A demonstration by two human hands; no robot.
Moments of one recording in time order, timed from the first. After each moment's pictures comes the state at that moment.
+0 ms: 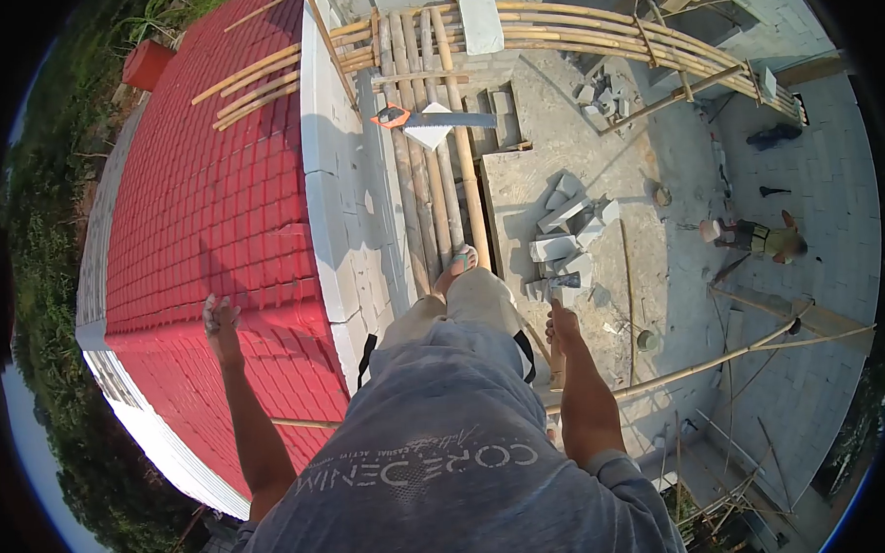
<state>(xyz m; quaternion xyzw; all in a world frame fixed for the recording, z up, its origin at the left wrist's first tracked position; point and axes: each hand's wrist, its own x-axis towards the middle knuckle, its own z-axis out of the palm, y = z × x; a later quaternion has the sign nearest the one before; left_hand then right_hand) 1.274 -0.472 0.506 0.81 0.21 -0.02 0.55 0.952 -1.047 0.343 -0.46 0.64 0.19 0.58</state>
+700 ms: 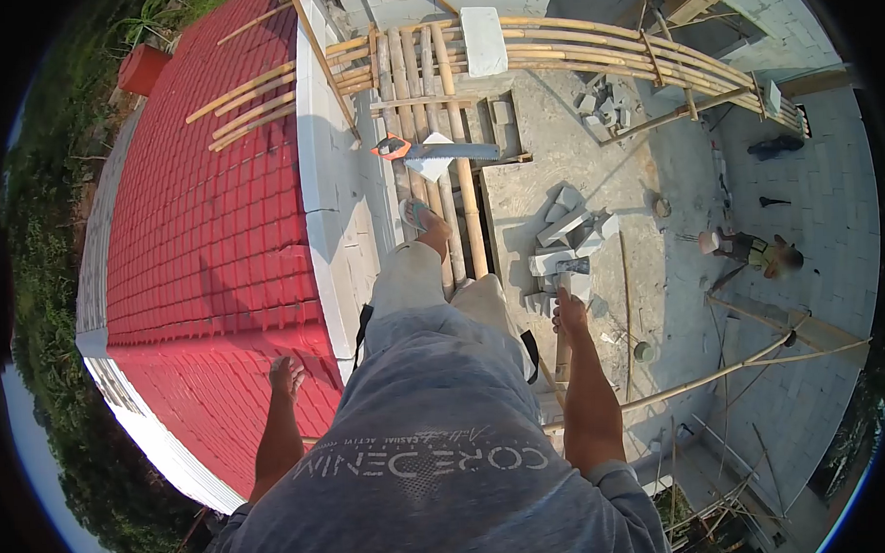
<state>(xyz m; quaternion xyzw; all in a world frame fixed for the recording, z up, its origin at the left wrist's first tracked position) 1.252 -0.462 0.368 0.70 0.45 -0.24 0.51 1.081 -1.116 0.353 -0.49 0.62 0.12 0.60</state>
